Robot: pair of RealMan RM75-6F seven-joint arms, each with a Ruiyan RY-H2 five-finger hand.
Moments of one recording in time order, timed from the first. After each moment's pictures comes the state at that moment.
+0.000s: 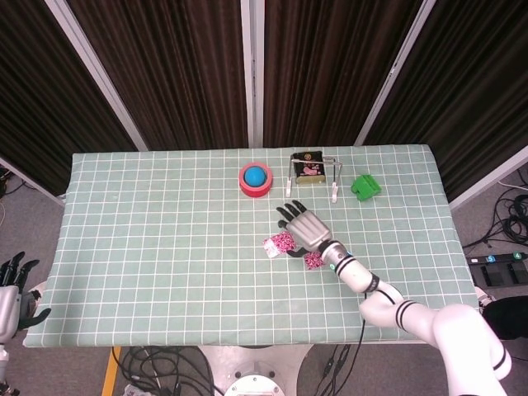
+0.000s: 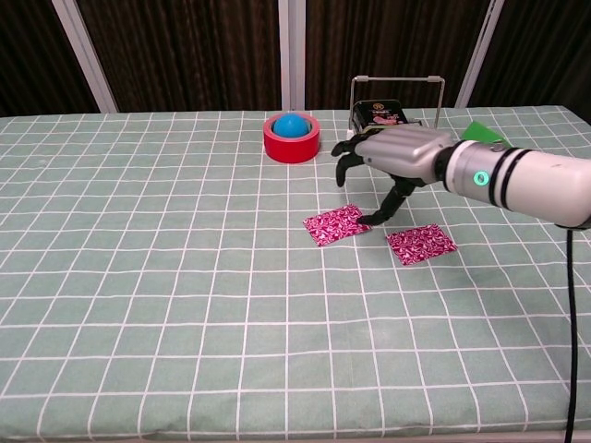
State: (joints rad) left arm 0.01 -1.16 -0.03 -1.58 1.36 1.46 0.08; right arm 0.92 -1.76 0.07 -0.92 -1.41 0.73 -0.05
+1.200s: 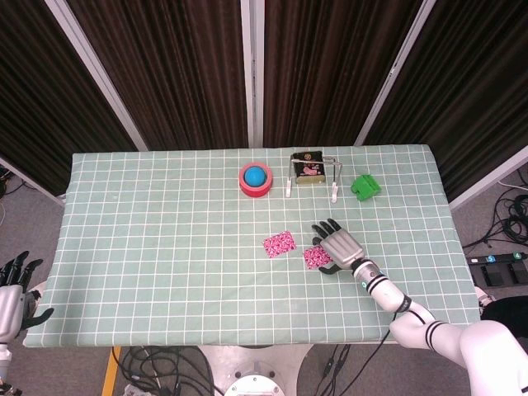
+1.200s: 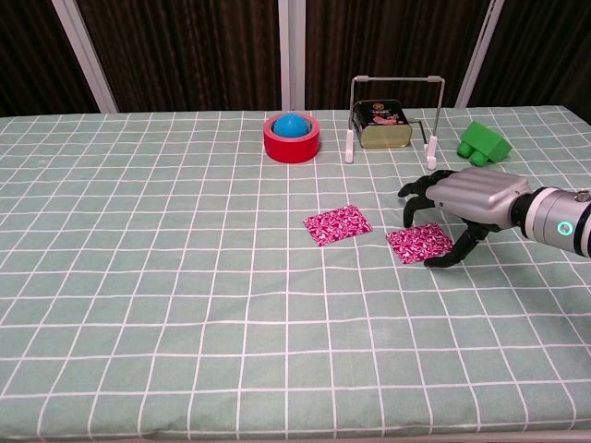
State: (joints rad) left arm 0.01 -1.15 -0.03 -1.61 1.37 1.46 0.11; right arm 0.76 -1.71 -0.02 -0.92 -1.44 0.76 -0.05
